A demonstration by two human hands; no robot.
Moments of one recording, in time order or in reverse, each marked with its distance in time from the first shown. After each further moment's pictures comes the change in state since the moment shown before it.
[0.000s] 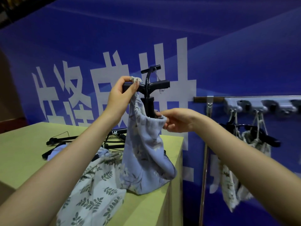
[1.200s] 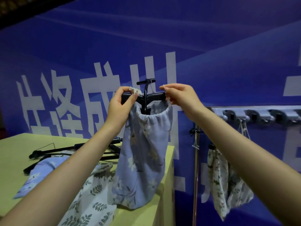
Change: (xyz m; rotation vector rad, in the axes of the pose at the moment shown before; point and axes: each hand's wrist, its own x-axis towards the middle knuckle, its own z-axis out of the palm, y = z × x) left_hand -0.005 0.006 0.023 0.010 0.035 0.085; right_hand -0.039 -0.056 -0.005 -0.341 0.522 -0.732
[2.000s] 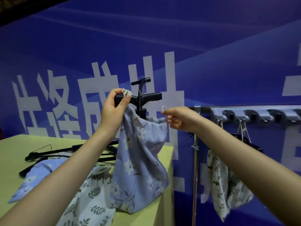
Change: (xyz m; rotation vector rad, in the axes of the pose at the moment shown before) left_hand -0.004 -0.007 -0.010 -0.058 0.032 0.004; right_hand -0.006 0.040 -0.002 0.098 -0.084 0.572
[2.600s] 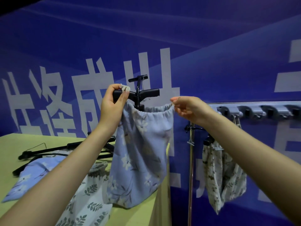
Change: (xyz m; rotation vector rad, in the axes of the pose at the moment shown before) left_hand -0.001 0.002 0.010 -0.003 0.020 0.025; right_hand -0.029 -0.013 -0.027 0.179 0.039 -0.159
